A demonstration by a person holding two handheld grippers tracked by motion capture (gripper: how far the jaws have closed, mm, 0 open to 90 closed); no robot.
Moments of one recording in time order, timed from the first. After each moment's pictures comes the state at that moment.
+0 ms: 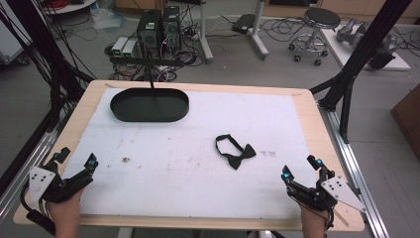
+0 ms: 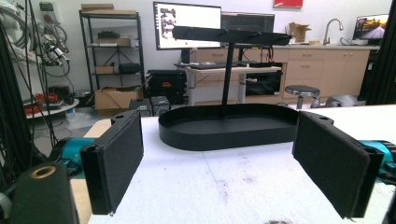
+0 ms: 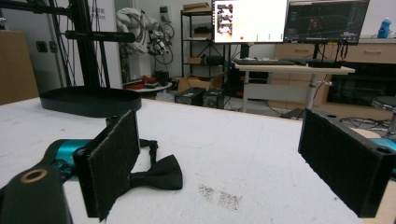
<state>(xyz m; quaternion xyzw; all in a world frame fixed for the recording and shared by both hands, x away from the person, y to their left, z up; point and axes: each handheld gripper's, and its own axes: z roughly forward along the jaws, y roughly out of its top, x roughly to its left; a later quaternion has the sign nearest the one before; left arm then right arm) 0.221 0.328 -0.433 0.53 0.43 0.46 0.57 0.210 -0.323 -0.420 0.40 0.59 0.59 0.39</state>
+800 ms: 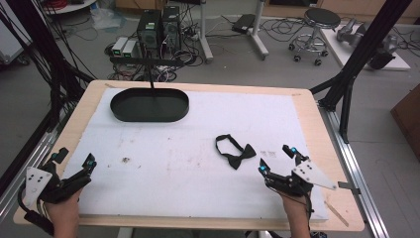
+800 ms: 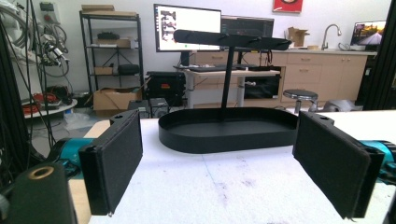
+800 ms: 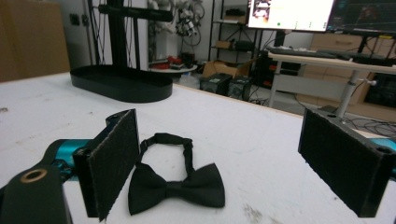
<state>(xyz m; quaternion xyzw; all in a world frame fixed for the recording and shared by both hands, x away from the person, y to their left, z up) 0.219 0.331 -0.431 0.52 0.43 0.46 0.57 0.249 -0.273 -0.412 0.35 0.65 0.57 0.36</state>
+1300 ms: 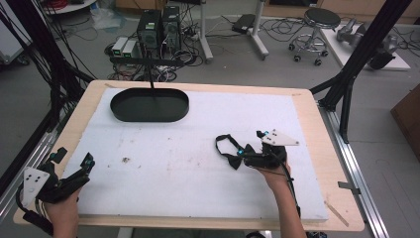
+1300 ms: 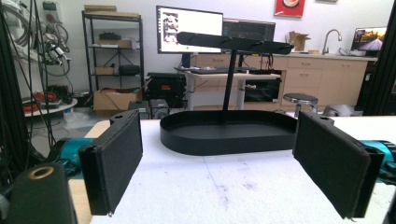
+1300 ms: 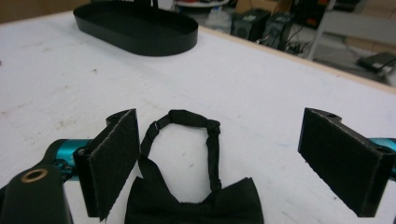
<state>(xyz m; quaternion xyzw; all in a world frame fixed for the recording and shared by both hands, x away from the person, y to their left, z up) 0.219 0.333 -0.431 0.51 0.44 0.46 0.58 0.328 -0.228 -0.410 0.36 0.75 0.49 0.26</state>
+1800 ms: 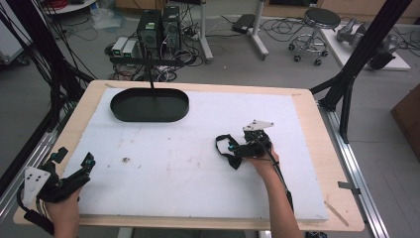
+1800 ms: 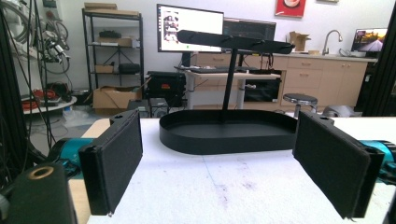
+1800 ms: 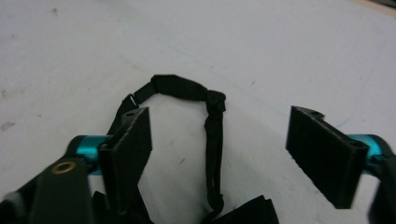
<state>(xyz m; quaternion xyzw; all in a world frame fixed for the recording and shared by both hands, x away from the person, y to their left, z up) 0.221 0.333 -0.432 0.51 0.44 0.45 0.58 0.378 -0.199 -0.427 0.38 0.82 0.38 0.20</state>
